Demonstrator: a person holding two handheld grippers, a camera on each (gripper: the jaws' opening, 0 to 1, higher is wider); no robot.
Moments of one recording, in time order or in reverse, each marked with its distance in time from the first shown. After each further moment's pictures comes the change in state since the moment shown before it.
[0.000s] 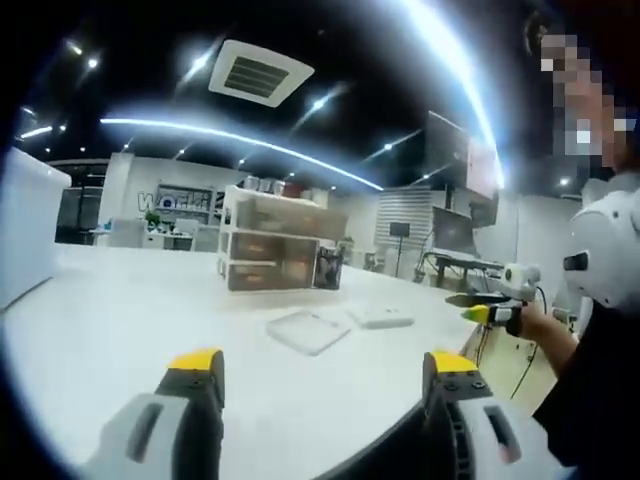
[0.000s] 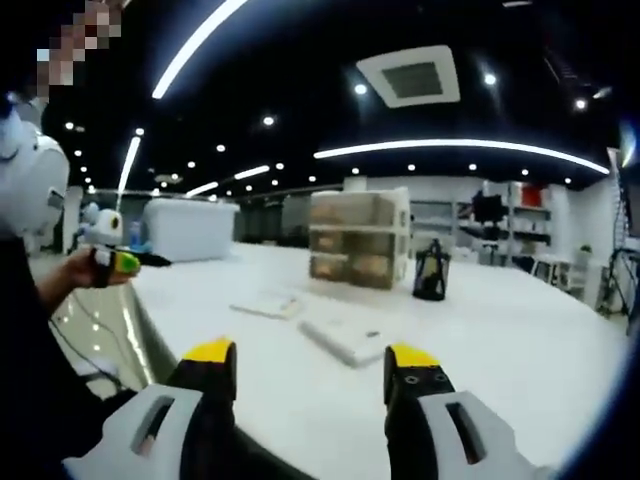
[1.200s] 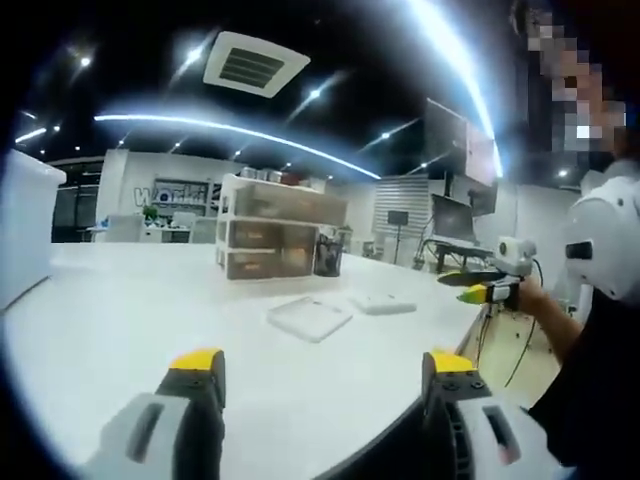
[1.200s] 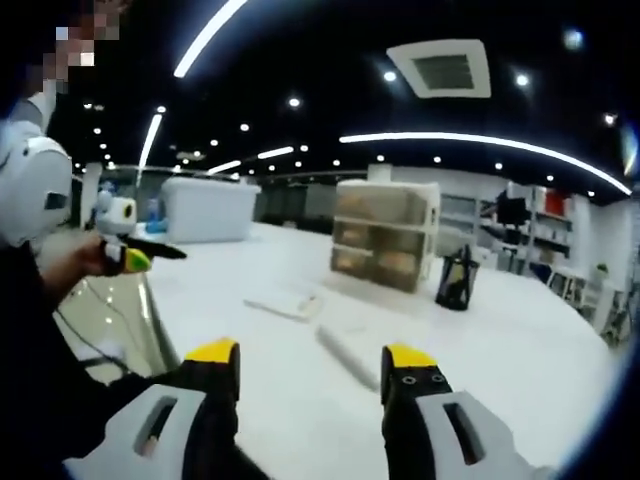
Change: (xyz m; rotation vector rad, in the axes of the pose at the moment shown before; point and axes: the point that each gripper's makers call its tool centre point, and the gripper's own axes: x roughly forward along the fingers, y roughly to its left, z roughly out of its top) left arm 0.004 0.005 -0.014 0.024 0.054 -0.002; right arm 0.033 0.018 0.013 -0.079 0.091 0.102
